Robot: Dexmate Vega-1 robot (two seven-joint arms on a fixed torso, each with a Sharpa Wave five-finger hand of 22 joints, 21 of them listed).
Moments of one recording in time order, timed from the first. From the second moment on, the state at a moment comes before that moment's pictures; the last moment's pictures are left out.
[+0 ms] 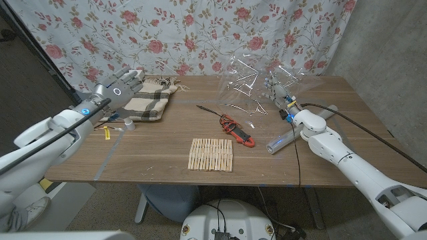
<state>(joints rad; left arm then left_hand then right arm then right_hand) 1.67 0.86 -0.46 -2.34 1.68 -0.07 -0.23 0.48 -0.04 0.41 -0.17 0.19 0.18 -0.12 0.19 0.18 0.14 -0.06 0.23 0.21 -0.01 -0.04 0.18 0.17 0.05 0.06 0.19 0.17 -0.76 -0.55 -0.44 -1.34 0.56 0.23 0.09 0.35 0.05 -0.20 0.06 0.21 -0.10 0.07 0.20 0.20 -0.06 0.09 0.20 0.20 -0.13 0.05 0.19 0.20 0.09 0.19 0.18 0.16</state>
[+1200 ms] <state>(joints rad) 1.68 0.91 -0.45 -2.31 1.73 -0.05 -0.35 0.50 -0.04 0.41 -0.16 0.19 0.15 -0.12 0.18 0.18 0.14 -0.06 0.23 0.21 -0.02 -0.03 0.18 0.17 0.02 0.07 0.18 0.17 -0.74 -0.55 -0.46 -1.33 0.53 0.22 0.09 0.35 0.05 -0.20 0.05 0.21 -0.10 0.07 0.20 0.20 -0.06 0.09 0.20 0.20 -0.13 0.04 0.19 0.20 0.09 0.19 0.18 0.16</state>
